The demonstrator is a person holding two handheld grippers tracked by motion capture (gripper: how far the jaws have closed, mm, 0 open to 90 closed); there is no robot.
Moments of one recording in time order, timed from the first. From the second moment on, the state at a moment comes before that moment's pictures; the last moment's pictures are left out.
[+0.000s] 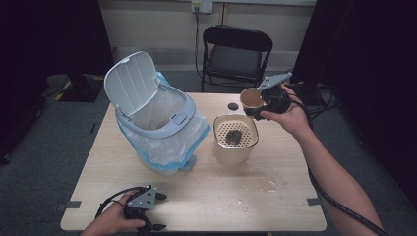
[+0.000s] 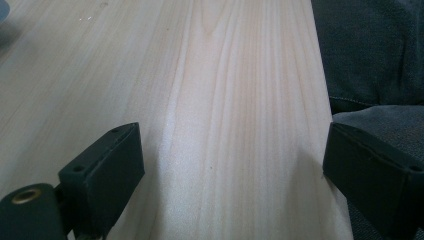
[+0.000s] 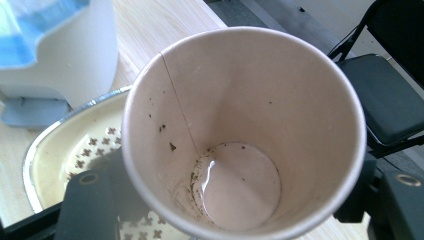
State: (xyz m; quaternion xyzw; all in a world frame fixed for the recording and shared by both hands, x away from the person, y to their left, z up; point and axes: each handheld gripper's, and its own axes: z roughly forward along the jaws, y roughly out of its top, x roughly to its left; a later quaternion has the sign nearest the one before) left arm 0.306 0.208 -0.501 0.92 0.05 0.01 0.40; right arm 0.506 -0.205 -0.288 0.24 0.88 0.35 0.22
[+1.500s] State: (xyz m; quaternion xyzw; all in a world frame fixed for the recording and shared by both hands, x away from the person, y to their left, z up) left arm 0.305 0.208 -0.501 0.91 0.05 0.01 0.40; right arm 0.505 -0.157 -0.216 0.23 0.87 0.39 0.17
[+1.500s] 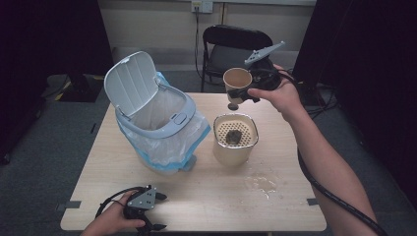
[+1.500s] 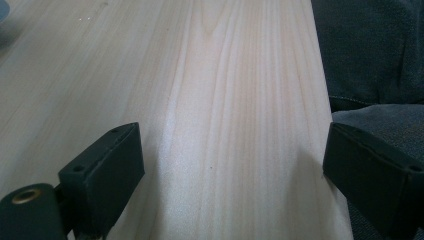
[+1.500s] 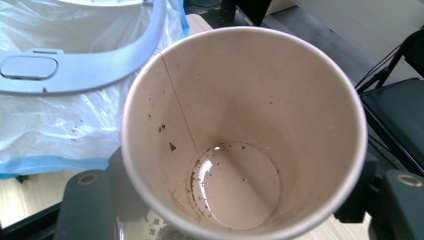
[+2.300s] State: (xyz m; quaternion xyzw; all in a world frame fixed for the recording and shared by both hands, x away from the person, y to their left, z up) left arm 0.306 0.208 -0.501 0.92 0.05 0.01 0.40; right arm 0.503 -0.103 -0.193 0.20 0.88 0.40 0.15
